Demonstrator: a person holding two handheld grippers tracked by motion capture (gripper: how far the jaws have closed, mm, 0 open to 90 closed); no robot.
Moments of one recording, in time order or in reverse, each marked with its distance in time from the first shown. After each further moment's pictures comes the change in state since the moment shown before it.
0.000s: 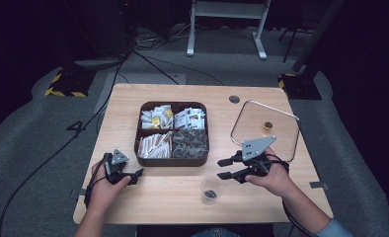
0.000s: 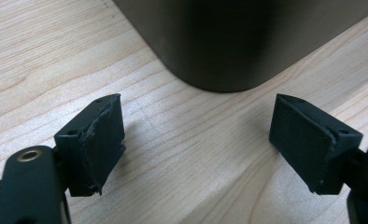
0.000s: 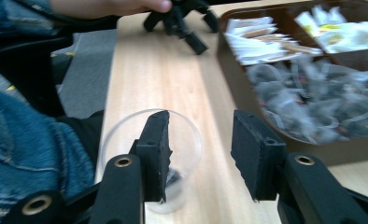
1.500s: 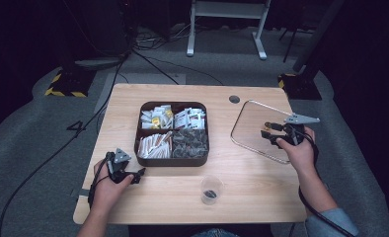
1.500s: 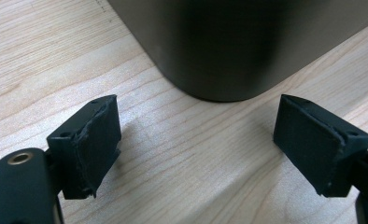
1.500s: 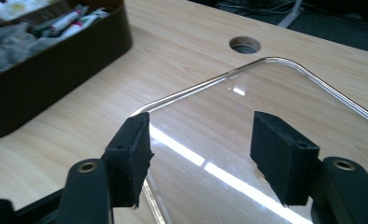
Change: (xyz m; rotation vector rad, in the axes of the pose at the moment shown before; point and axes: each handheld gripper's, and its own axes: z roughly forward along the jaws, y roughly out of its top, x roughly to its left) left arm -0.003 0.005 0.005 0.005 0.007 -0.005; right arm -0.111 -0.098 -0.087 -0.024 -0.704 0.445
